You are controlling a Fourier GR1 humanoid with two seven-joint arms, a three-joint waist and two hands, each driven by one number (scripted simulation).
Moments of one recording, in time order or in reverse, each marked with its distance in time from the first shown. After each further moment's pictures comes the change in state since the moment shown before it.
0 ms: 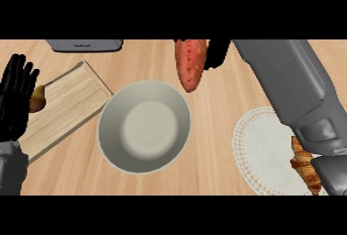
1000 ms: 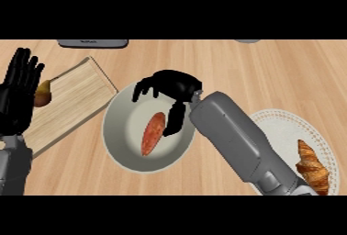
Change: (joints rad) left arm -0.042 -0.007 -0.011 0.011 -0.011 -0.004 0.003; right arm 0.357 0.212 0.293 -0.138 -0.064 -0.253 0.308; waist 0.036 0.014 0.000
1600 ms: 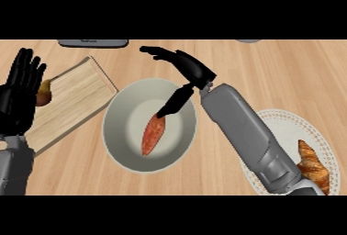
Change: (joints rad) left arm 0.002 -0.006 -0.006 0.001 -0.006 -0.006 -0.009; right arm -0.027 -0.011 -0.142 0.122 -0.302 -0.227 -0.107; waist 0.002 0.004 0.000
